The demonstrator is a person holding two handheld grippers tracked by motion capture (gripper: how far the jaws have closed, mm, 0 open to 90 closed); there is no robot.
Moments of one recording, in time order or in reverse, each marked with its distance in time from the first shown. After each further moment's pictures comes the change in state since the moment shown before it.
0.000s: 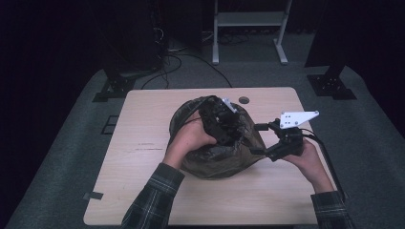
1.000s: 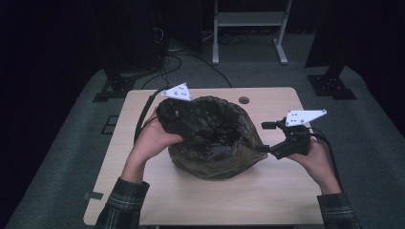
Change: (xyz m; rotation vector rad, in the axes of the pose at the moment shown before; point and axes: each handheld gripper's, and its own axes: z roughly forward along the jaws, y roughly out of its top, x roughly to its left) left arm -0.010 -0.063 -0.103 -0.410 0.013 -0.011; right arm 0.000 0.001 -0.017 0.045 -0.083 0.034
